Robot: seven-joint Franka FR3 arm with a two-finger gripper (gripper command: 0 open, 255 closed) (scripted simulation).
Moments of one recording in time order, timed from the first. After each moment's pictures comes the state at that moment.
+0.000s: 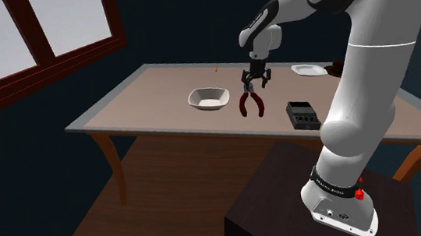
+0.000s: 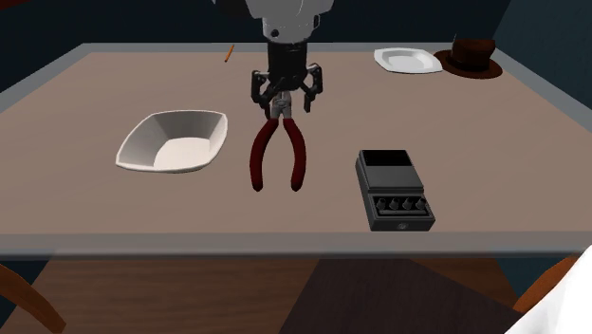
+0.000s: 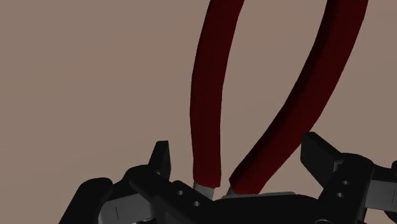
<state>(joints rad) -0.25 0.14 -0.42 -2.13 0.10 2.23 -0.05</state>
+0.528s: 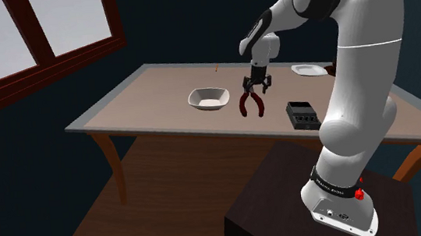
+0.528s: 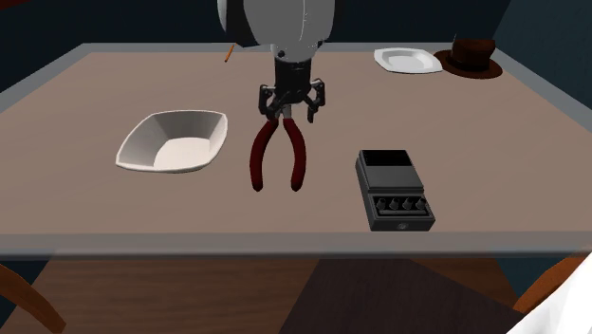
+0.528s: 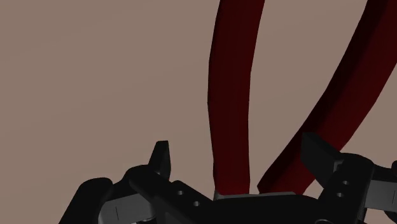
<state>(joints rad) -0.28 0.25 -0.42 -2.11 0.18 2.31 -0.09</state>
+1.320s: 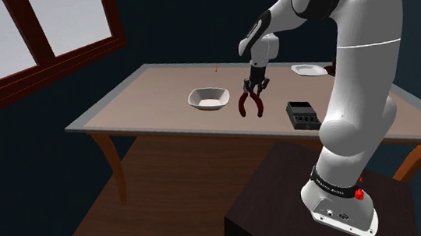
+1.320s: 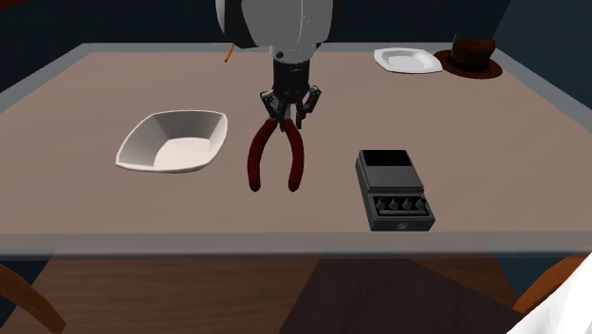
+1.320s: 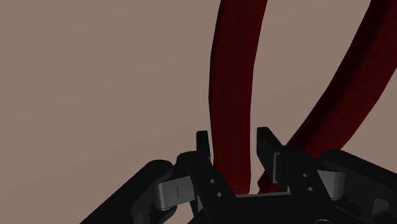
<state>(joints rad) -0.28 0.26 -0.41 -2.10 0.19 2.33 -0.09</state>
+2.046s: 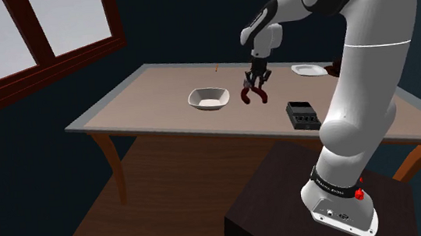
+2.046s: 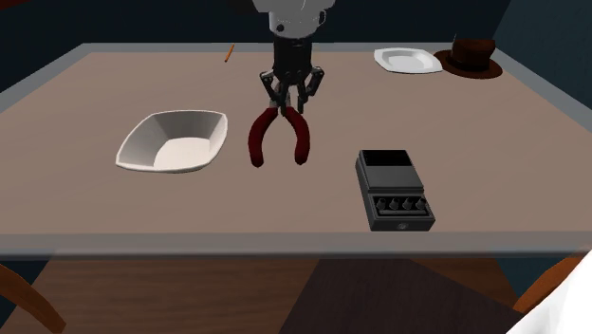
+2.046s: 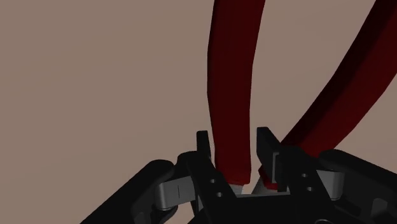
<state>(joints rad) -0.27 0.18 -0.43 -2.07 0.13 2.22 -0.05</state>
